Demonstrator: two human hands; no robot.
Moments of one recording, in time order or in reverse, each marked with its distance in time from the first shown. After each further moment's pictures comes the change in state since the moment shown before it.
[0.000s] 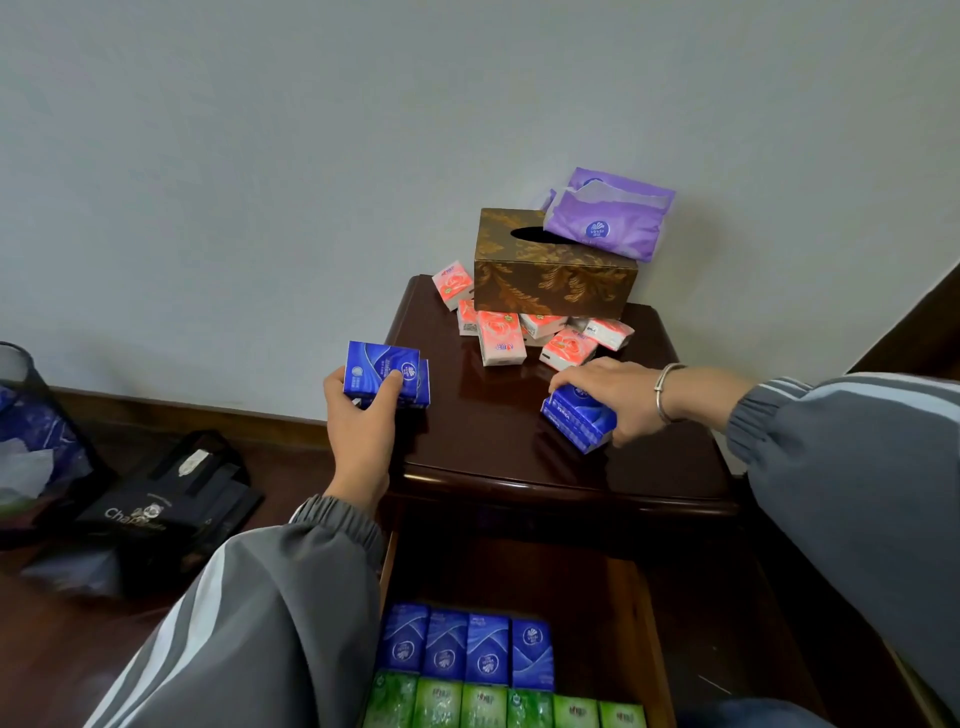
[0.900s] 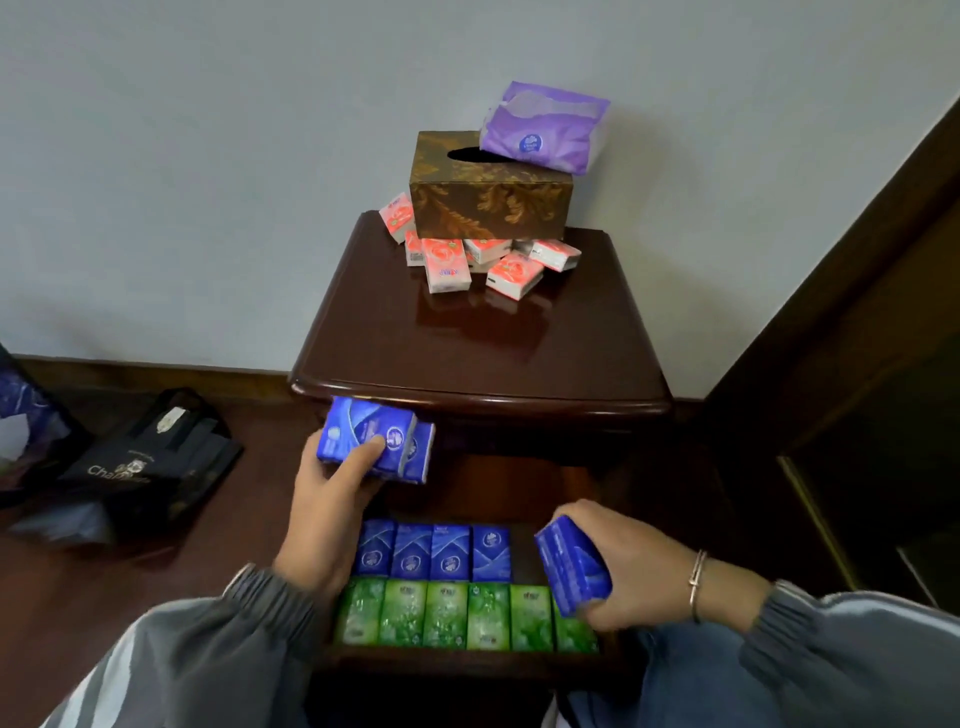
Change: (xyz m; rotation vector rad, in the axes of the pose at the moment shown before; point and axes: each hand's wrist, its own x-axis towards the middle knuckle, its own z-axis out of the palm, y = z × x) left_hand -0.142 -0.030 -0.055 -0.226 -0.264 -0.250; right_hand -0.157 -0.070 0.193 0.545 0.202 -0.088
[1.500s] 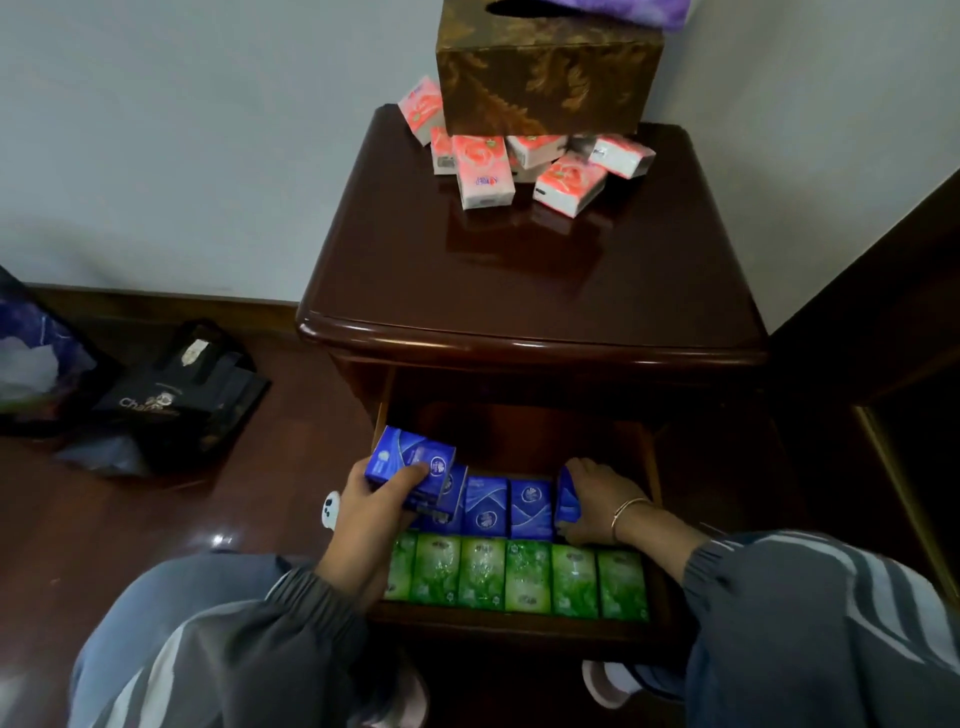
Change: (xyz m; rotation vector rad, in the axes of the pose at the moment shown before) left_hand 0.003 -0.068 -0.038 0.214 0.157 -0.366; right_hand 0.118 0.094 0.119 -0.230 -0.175 0.382
